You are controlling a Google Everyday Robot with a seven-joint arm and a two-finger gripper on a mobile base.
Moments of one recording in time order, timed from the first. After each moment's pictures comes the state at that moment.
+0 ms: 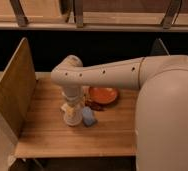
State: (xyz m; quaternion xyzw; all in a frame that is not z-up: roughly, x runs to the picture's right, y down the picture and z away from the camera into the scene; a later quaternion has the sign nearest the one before) arm -0.079 0.104 0.732 -0.32 0.12 0.27 0.90
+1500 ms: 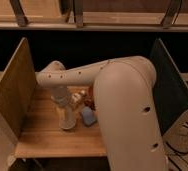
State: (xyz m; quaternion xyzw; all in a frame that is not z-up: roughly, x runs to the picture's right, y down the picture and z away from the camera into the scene) arm -0.130 0.129 0.774 -0.36 0.16 0.19 0.90
